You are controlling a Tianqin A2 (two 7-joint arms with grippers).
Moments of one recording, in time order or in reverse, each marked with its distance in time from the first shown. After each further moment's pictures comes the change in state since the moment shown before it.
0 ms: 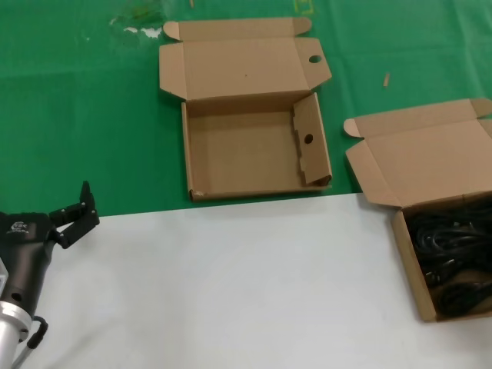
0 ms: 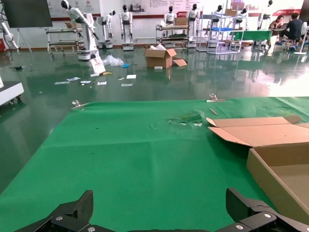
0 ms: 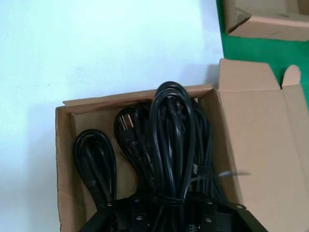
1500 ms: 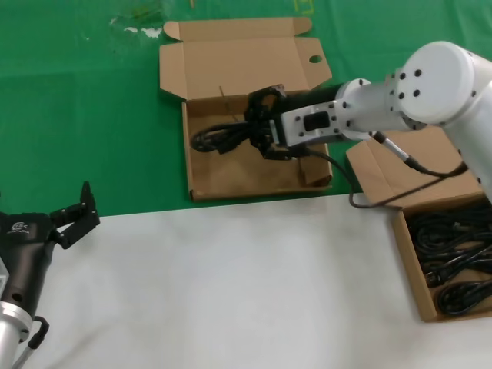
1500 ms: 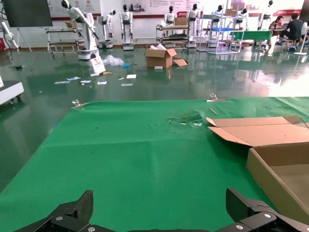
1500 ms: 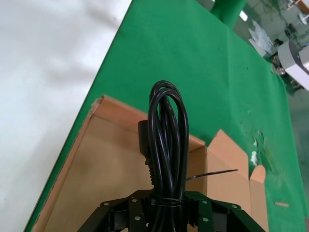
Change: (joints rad) left arm 0.000 0.000 0.000 0.000 0.000 0.000 0.000; right arm 0.725 -0.830 -0.330 -0.718 -0.030 0.119 -0.519
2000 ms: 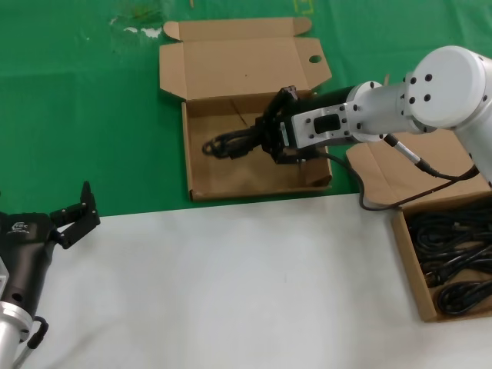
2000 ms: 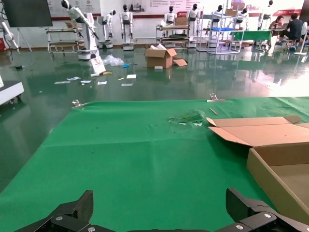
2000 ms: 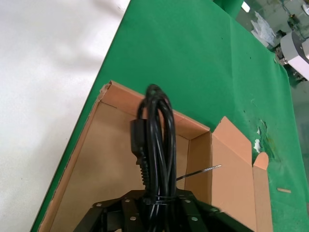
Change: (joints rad) left arm 0.000 0.000 0.000 0.000 0.000 0.000 0.000; right arm -0.017 0.037 -0.004 0.038 -0.011 -0.004 0.030
